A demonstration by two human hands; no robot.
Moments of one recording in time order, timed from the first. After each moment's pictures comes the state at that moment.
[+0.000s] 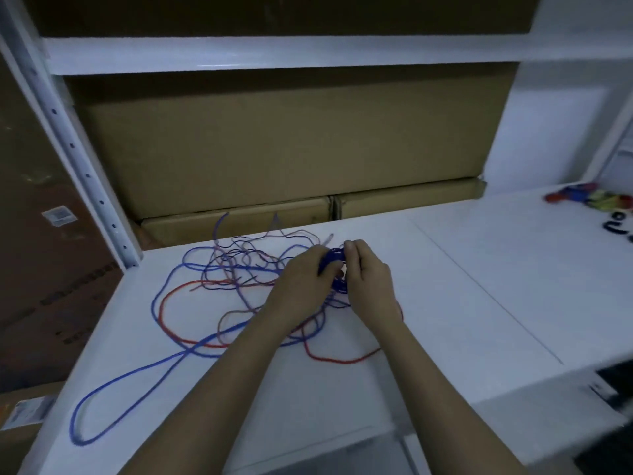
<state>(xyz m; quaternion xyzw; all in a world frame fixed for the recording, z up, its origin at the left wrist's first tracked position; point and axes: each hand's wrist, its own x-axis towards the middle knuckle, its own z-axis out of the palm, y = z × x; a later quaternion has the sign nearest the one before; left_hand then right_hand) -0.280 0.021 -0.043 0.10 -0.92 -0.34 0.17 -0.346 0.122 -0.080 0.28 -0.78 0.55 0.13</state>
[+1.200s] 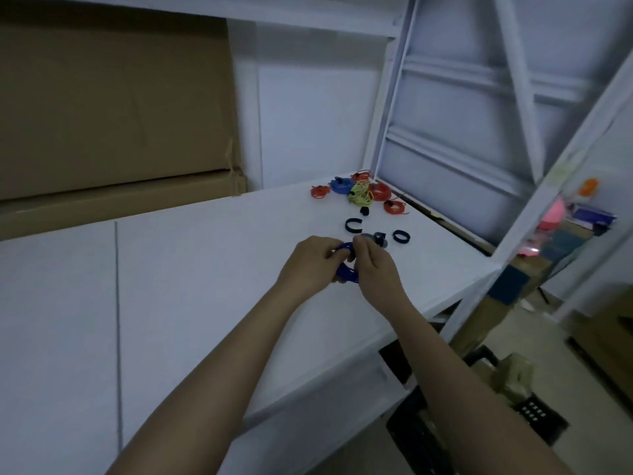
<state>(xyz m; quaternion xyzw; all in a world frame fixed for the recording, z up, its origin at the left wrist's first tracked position) -0.655 0.505 -0.068 -0.03 -0.87 -0.49 0.04 -0.682 0.633 -0.096 0.14 -0.82 0.54 0.08</state>
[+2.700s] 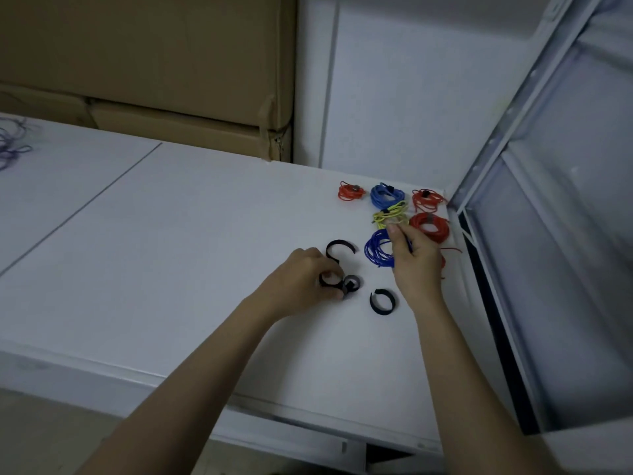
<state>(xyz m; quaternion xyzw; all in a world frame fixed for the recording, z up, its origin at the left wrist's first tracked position) -0.805 0.620 -0.121 0.19 -0.93 -0.29 0.08 -0.970 0.731 -0.126 0.33 -0.73 0.60 -0.03</state>
